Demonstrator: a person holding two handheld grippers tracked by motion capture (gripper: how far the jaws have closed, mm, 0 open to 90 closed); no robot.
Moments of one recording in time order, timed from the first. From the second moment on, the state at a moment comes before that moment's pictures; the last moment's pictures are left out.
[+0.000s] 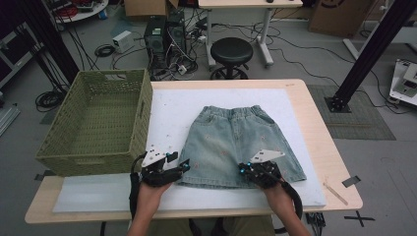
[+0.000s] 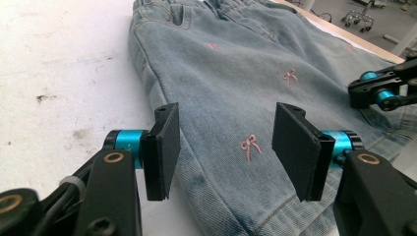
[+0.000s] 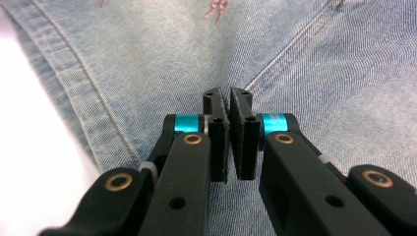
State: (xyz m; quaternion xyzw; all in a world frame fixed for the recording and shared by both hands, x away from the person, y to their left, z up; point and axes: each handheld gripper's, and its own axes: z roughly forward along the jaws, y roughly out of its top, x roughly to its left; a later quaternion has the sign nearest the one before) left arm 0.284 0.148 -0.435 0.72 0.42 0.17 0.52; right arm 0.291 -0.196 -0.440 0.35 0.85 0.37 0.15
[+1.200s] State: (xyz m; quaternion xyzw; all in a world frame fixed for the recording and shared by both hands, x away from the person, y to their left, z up) left arm 0.303 0.142 -0.426 0.71 0.42 0.17 0.55; right arm 0.313 -0.180 -0.445 0.34 0.86 0.37 0.11
